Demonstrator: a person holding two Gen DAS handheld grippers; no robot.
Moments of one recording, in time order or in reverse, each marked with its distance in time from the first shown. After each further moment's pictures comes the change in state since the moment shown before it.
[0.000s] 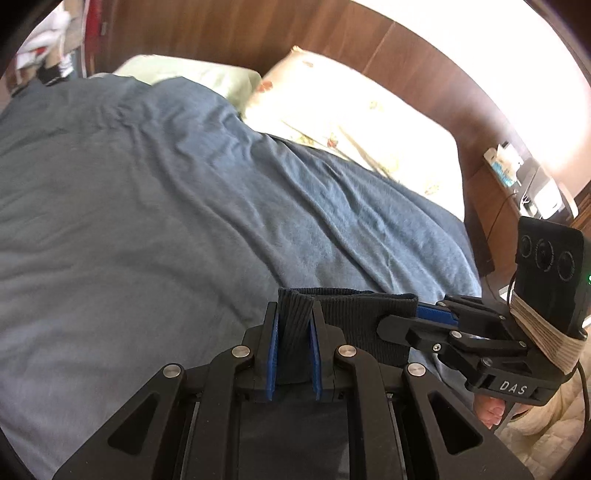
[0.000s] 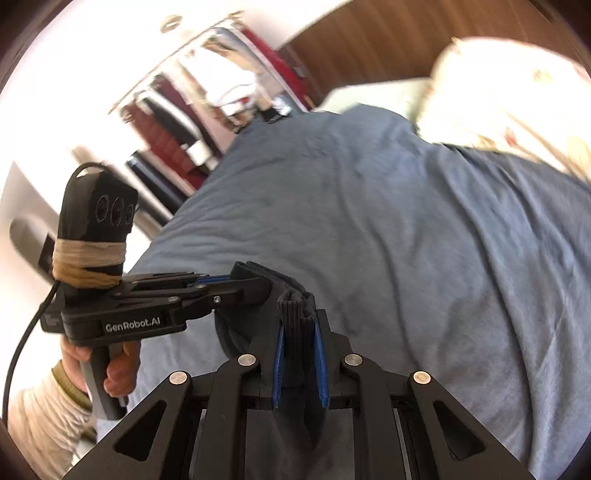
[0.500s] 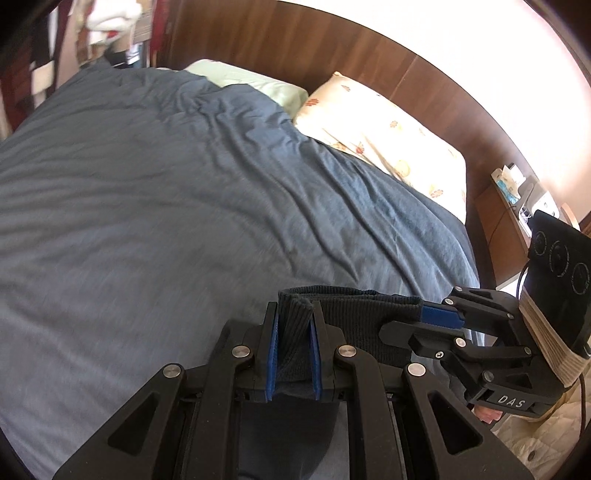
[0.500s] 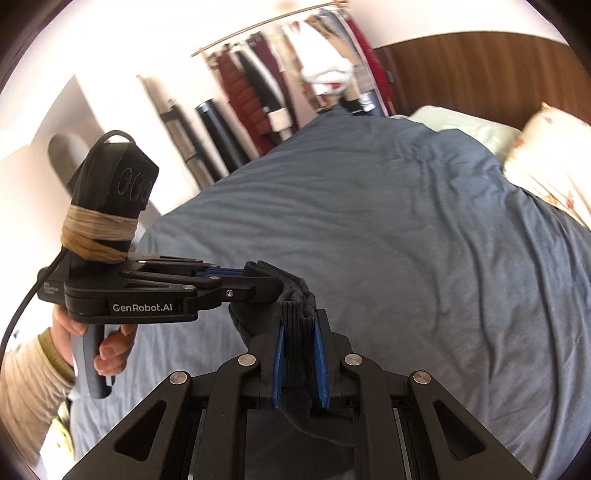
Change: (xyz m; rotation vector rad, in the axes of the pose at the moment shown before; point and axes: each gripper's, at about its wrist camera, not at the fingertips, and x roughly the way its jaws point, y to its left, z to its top) left arm -0.117 0.013 -0.126 -0.123 -0.076 0.089; right arm -0.033 0.149 -0.069 -0.277 0.048 0.076
